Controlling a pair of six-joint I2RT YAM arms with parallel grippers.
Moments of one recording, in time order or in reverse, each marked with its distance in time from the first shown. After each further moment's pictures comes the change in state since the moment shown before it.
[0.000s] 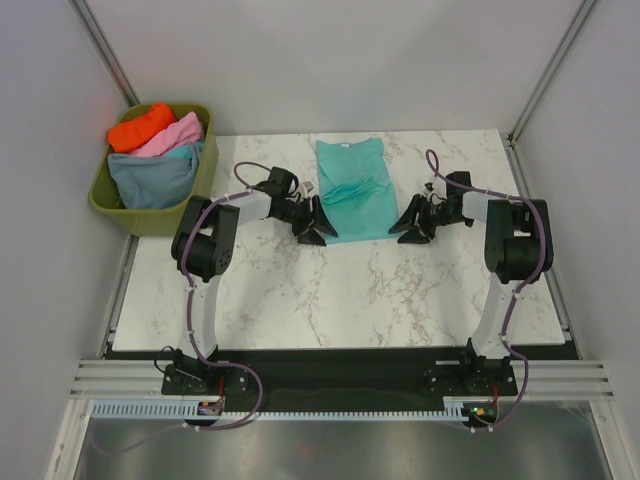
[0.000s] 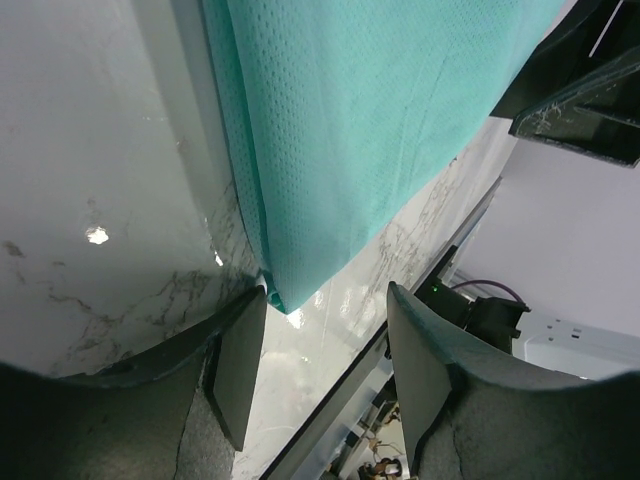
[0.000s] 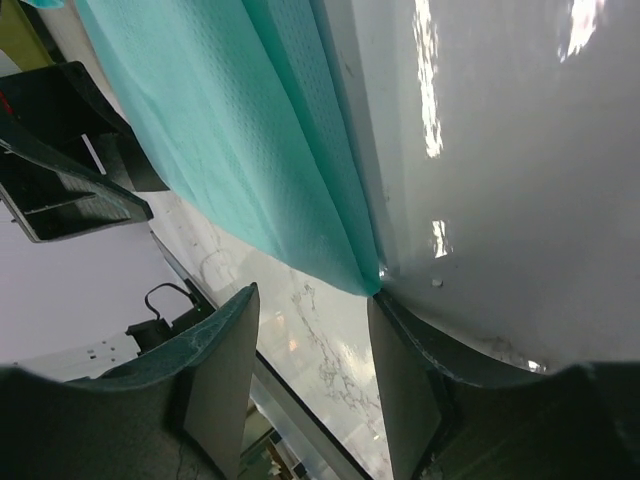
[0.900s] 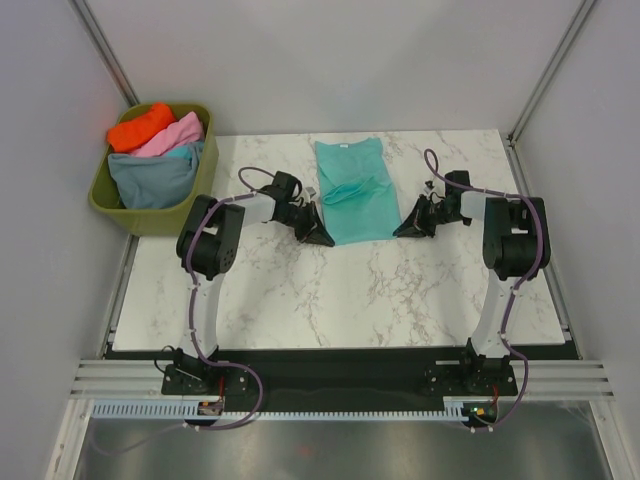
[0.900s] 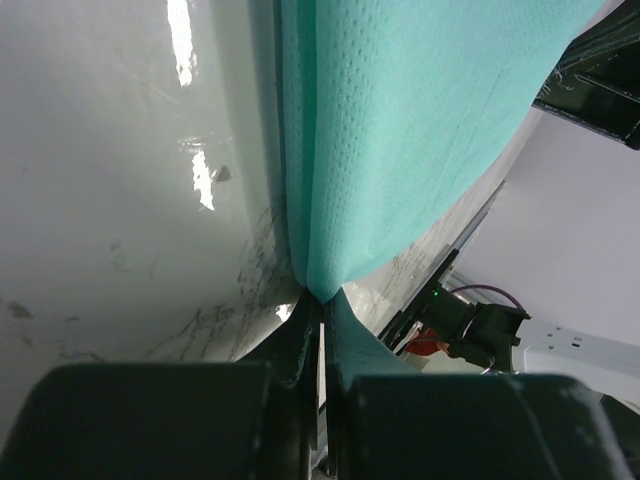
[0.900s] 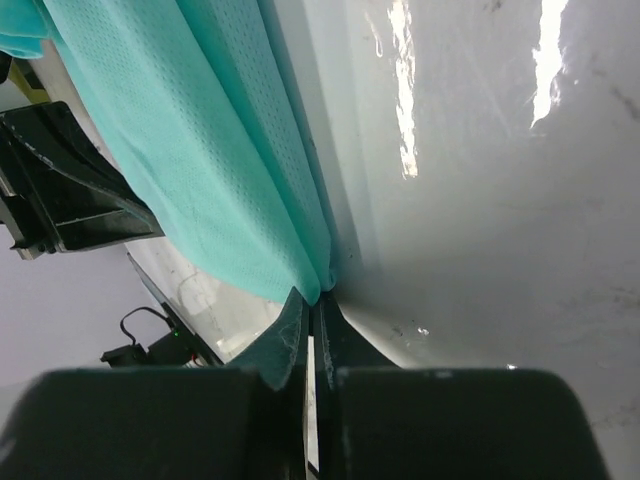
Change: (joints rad) left arm -0.014 0.037 -0.007 0.026 0.001 -0.037; right arm 0.005 0.053 0.047 0.046 0.044 -0.013
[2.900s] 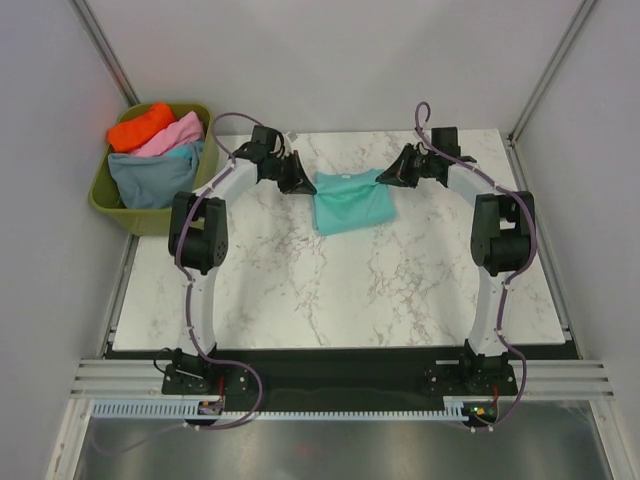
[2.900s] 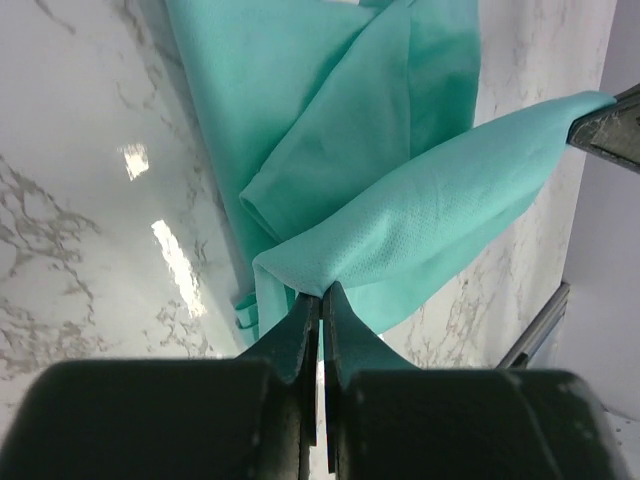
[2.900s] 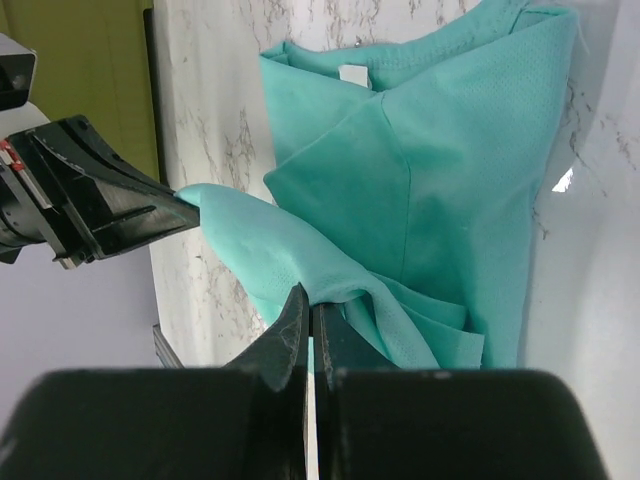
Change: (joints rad) left arm 0.115 0.011 0.379 -0.159 -0.188 0.210; right arm 0.099 0.058 0.366 0.149 0.048 0.178
